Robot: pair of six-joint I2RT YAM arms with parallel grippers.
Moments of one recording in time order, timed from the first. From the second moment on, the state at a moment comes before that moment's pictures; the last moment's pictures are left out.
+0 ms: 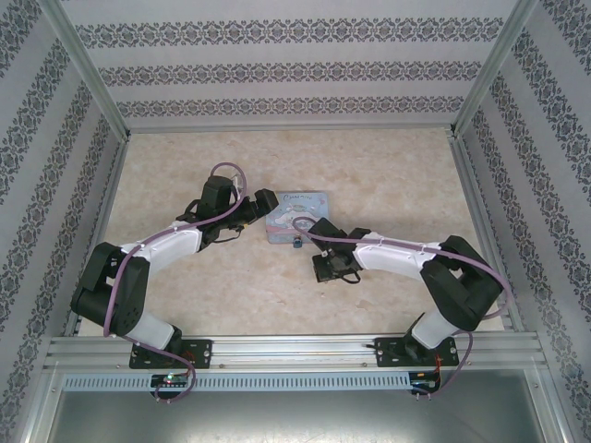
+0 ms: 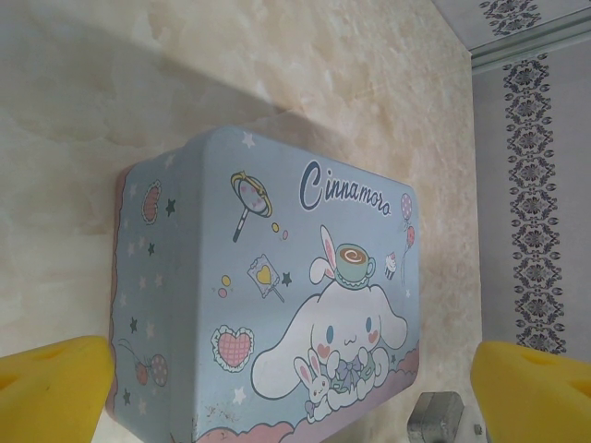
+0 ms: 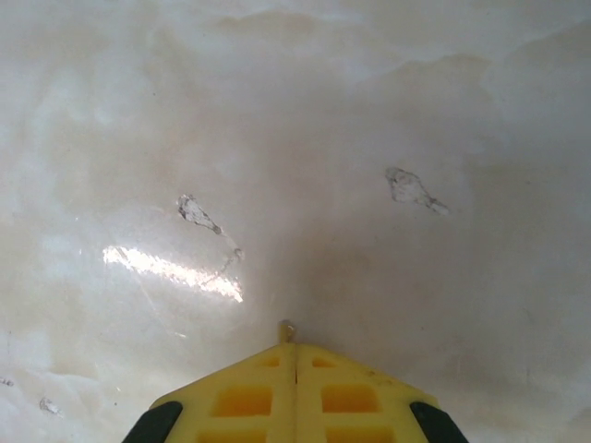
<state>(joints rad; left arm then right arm) -0.36 1.51 0.82 0.08 0.38 -0.87 0.77 1.57 0.82 -0.56 -0.02 0.55</state>
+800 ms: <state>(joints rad) -0.36 1.50 0.82 0.08 0.38 -0.87 0.74 1.50 0.77 -0.53 -0.07 0.54</state>
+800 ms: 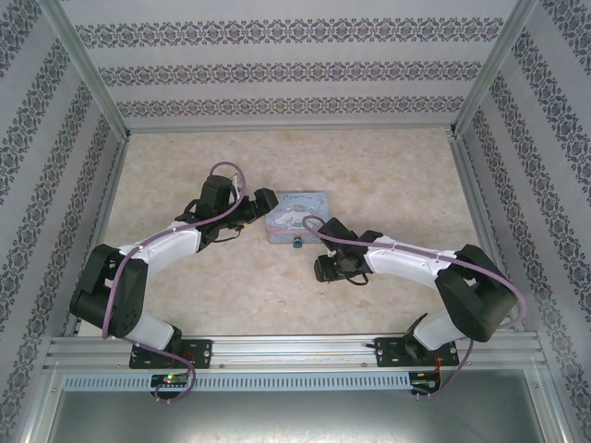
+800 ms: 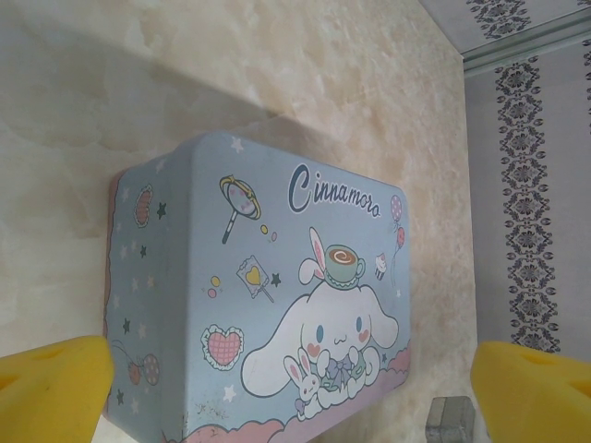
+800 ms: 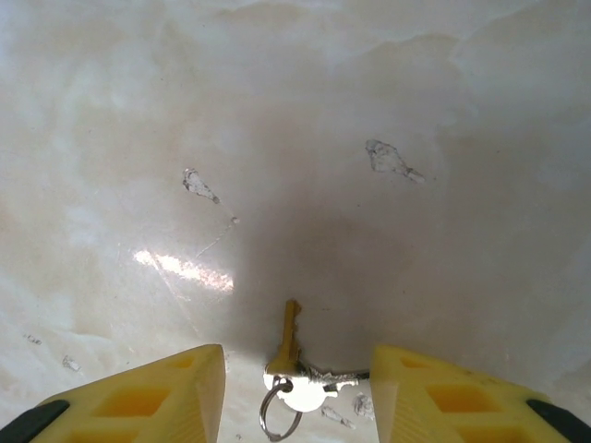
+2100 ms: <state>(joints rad) -0.36 1.50 0.82 0.09 0.38 -0.87 0.88 1.52 0.75 -0.55 0.04 0.69</state>
